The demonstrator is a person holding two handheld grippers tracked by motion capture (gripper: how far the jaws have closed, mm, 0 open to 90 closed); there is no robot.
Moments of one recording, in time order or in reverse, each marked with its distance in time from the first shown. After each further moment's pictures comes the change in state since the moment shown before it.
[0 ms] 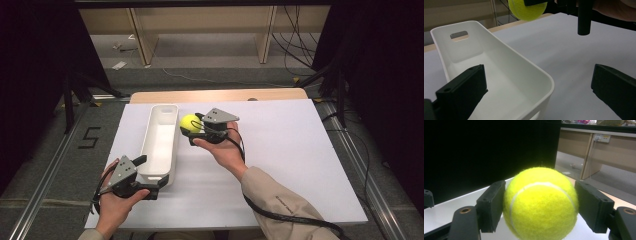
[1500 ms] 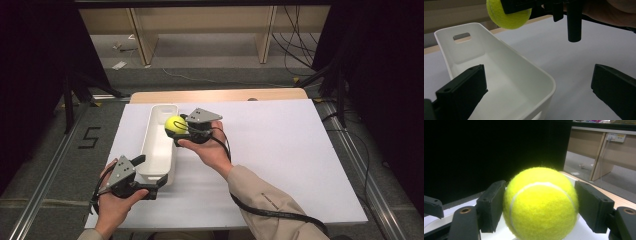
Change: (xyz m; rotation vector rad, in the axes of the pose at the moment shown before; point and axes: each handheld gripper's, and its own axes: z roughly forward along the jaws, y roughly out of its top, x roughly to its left) left arm 0.001 0.000 -0.003 -0.011 0.007 0.004; right arm 0.023 0.008 0.031 0.013 0.057 -0.006
